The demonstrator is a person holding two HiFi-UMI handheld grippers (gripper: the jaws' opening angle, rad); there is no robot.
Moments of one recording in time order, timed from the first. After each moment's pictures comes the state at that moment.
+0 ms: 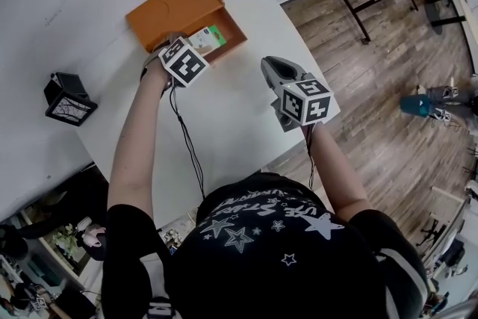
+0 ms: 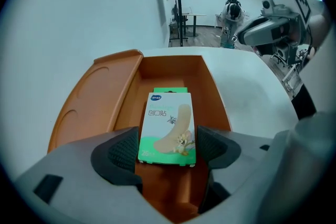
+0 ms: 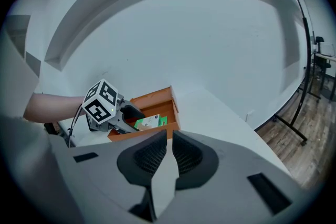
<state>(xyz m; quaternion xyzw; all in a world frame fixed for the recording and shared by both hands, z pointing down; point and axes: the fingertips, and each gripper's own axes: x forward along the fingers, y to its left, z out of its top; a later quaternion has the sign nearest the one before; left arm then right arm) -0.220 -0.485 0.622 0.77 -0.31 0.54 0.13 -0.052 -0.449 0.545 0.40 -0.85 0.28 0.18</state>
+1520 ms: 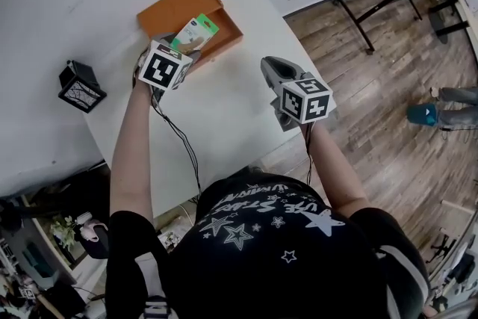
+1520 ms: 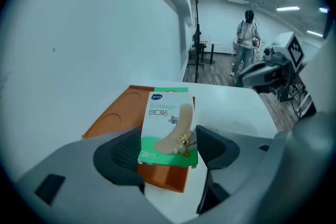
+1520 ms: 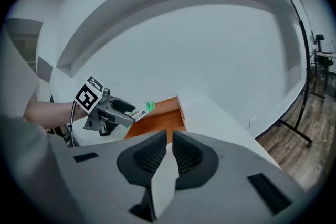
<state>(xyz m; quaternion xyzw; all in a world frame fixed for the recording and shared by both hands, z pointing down) -0.217 -0.434 0.510 0.79 -0.42 0.42 0.14 -0.027 -0.400 0.502 0.39 -0.87 0.26 0.13</state>
